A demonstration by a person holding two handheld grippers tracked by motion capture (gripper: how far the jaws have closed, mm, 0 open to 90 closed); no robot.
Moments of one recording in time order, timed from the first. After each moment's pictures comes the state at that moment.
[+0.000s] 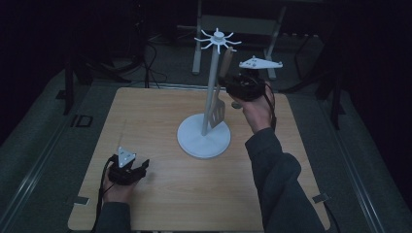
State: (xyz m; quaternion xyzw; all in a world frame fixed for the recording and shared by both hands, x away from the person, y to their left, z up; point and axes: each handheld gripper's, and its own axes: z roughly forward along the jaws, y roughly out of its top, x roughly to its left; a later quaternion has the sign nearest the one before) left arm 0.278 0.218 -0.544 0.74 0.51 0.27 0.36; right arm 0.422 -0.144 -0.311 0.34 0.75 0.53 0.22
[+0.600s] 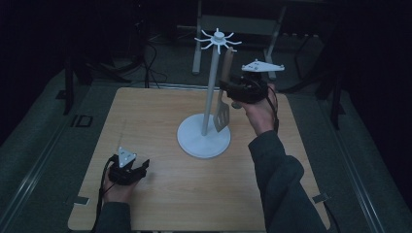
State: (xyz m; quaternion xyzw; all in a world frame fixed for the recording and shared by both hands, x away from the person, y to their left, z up) left arm 0.279 0.217 -0.545 0.74 0.51 0.27 0.36; right arm 0.421 -0.151 -0.318 0.35 0.75 0.51 0.23
